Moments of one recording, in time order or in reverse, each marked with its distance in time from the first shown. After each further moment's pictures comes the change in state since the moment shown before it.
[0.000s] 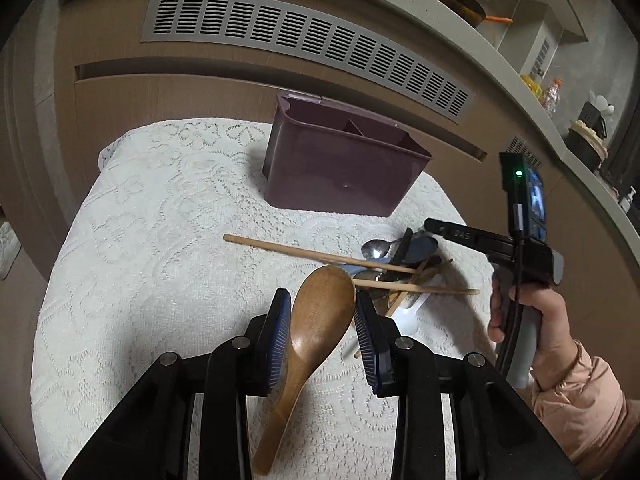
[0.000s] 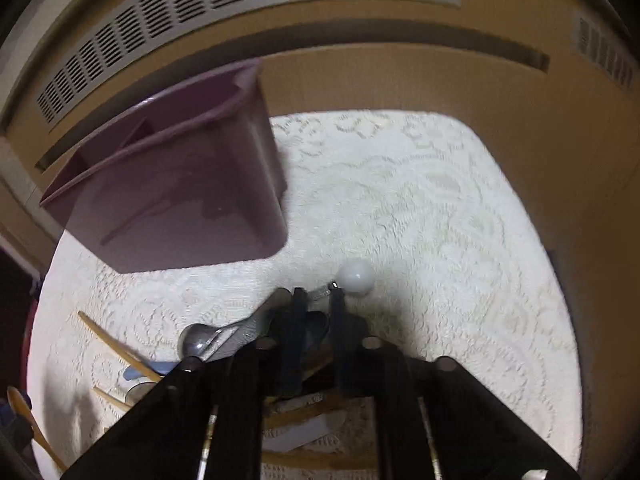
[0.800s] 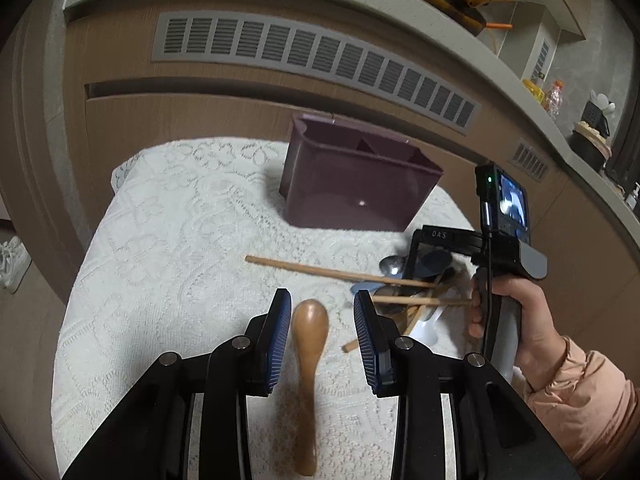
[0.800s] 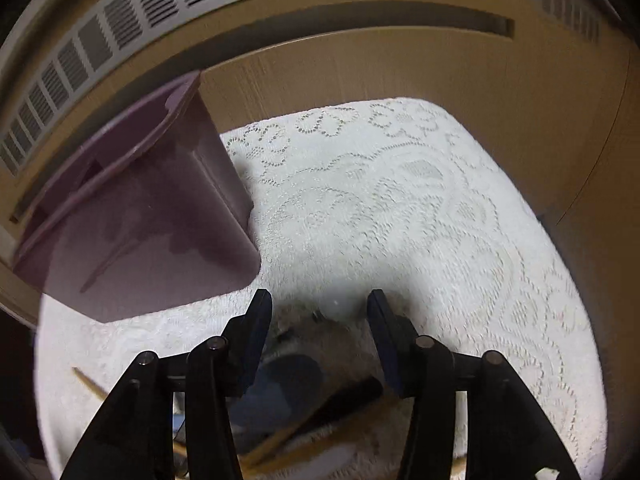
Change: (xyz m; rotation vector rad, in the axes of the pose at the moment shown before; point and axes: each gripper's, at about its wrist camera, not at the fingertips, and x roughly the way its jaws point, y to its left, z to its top) left arm -0.002 0.013 0.006 0.028 -0.028 0.043; right arm 0.033 0.002 0.005 0.142 0.050 -0.104
